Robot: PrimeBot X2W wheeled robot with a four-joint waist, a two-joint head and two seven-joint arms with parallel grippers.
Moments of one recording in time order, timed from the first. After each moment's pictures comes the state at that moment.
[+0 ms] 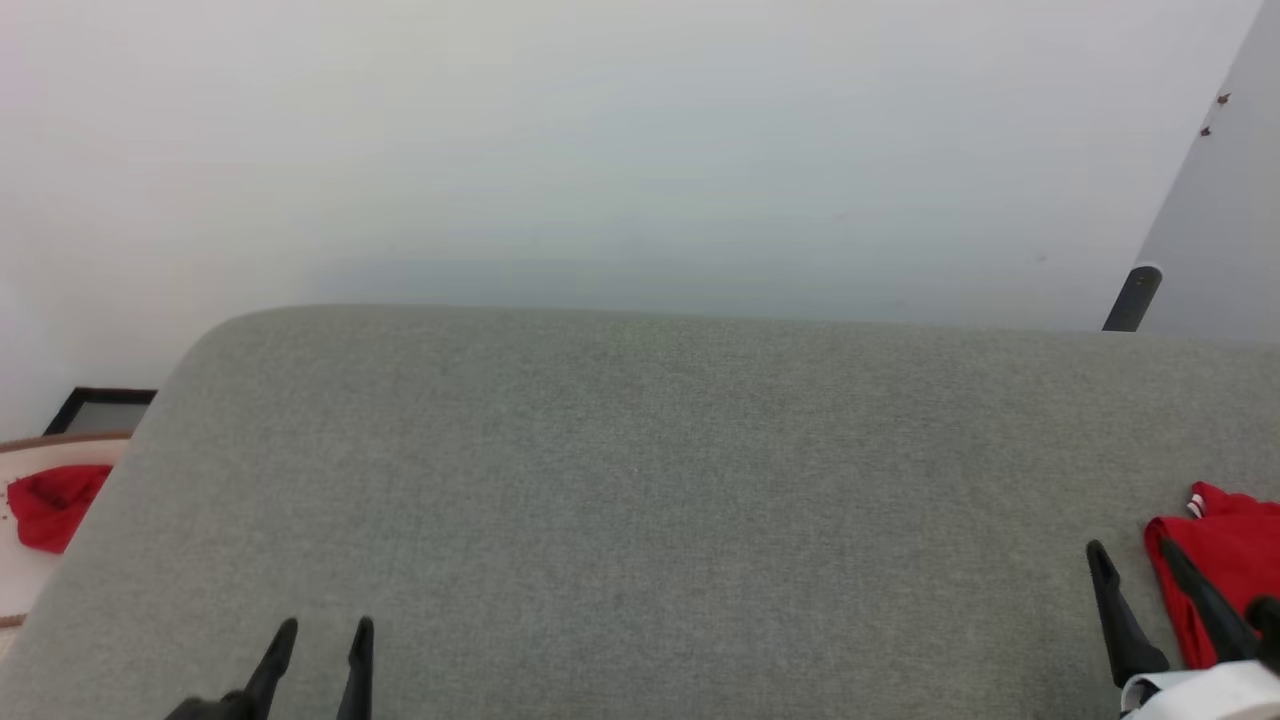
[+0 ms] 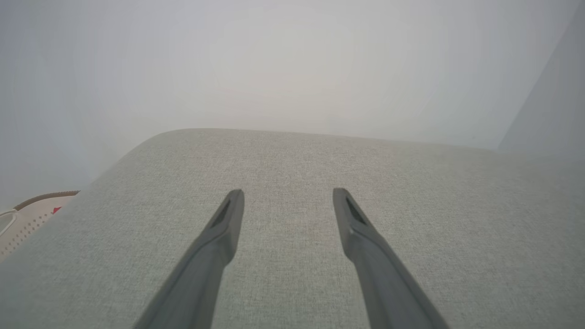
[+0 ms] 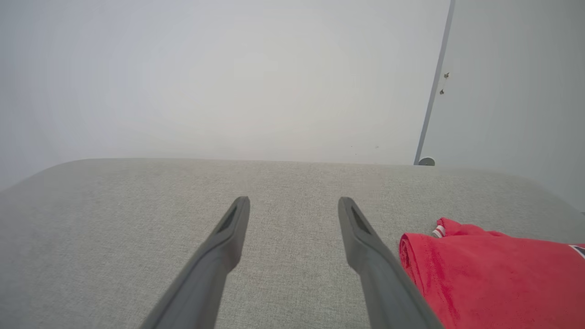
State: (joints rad) left arm 0.11 0.22 0.01 0.22 -0.29 -0.13 -0.26; right arm -0.05 -0.35 0.12 0.34 0.45 0.13 -0.25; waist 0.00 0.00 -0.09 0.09
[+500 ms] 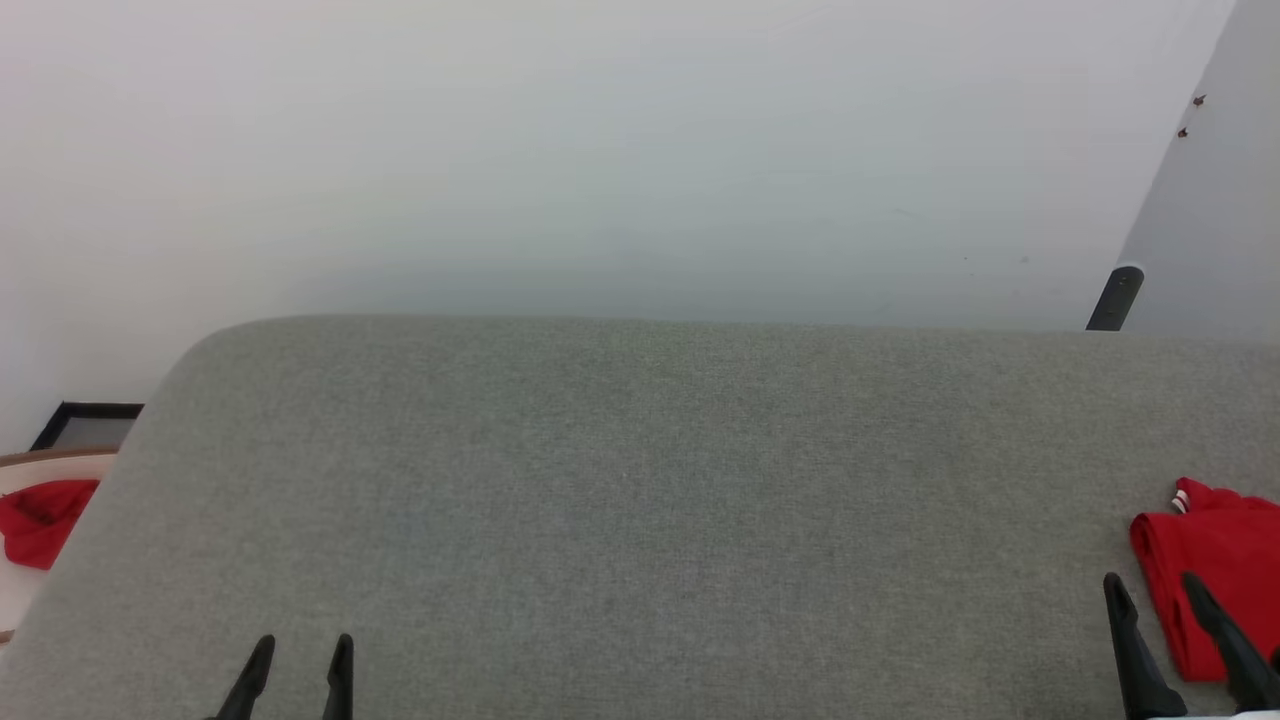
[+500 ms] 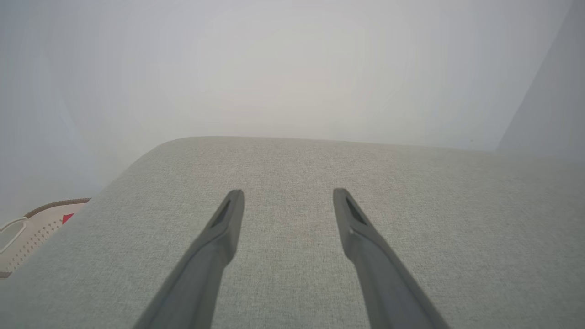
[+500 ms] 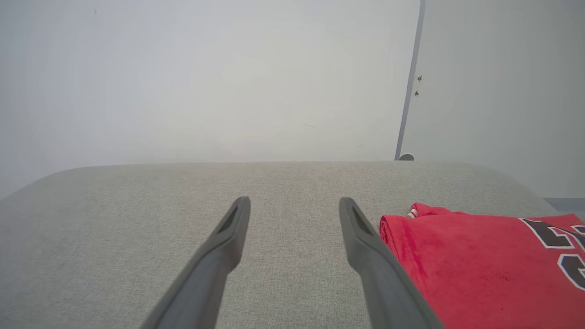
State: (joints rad) left arm 0.19 0.23 0.03 0.12 -0.29 -0.12 -0.26; right arm 0.13 -0.24 -0.04 0.05 0.34 0.13 -0.12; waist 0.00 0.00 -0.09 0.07
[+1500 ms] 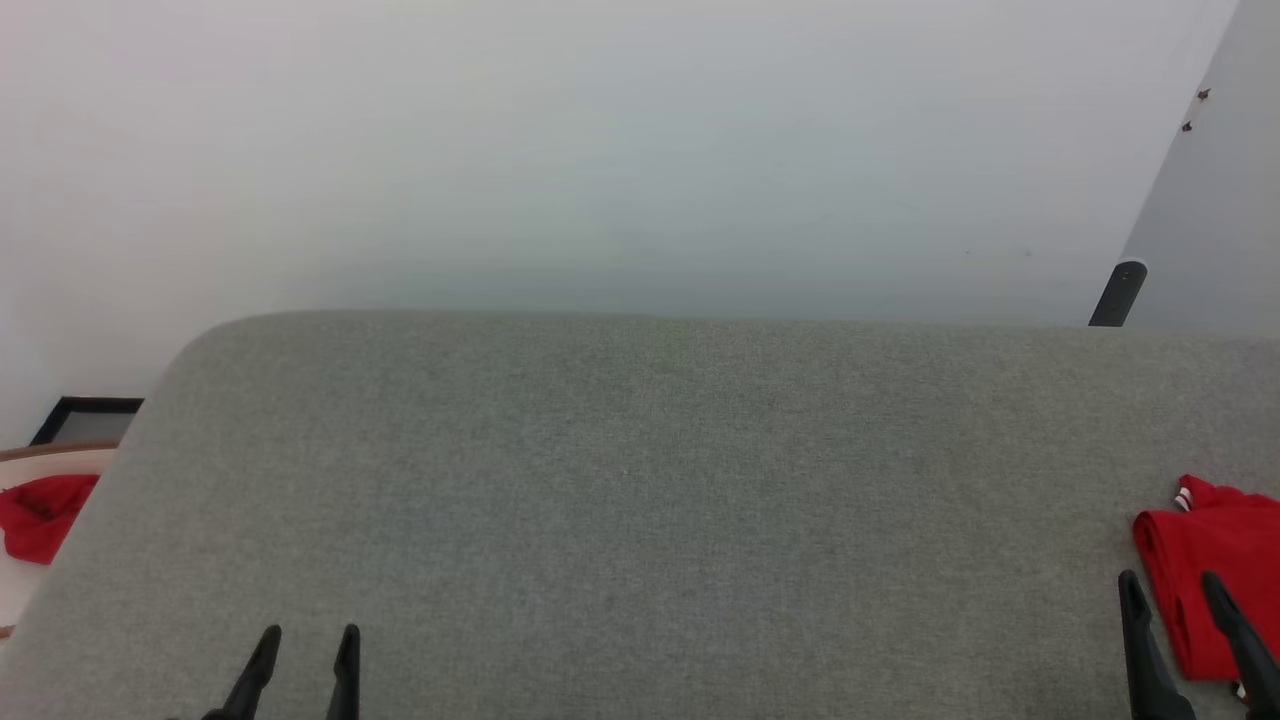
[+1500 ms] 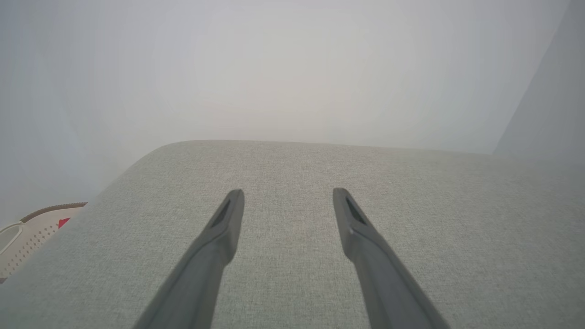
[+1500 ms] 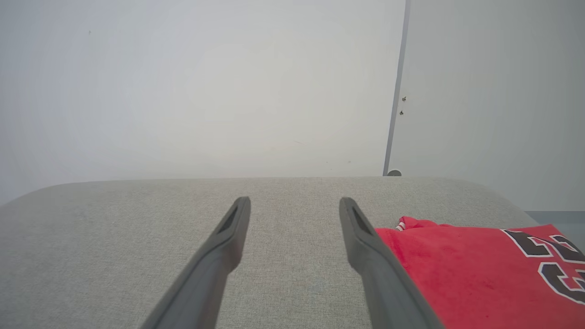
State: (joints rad) left arm 0.18 0.23 0.02 0.11 -0.29 -0.10 -0.26; right arm 0.15 -0.19 -0.09 0.03 0.28 0.13 -0.19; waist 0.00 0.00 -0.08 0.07
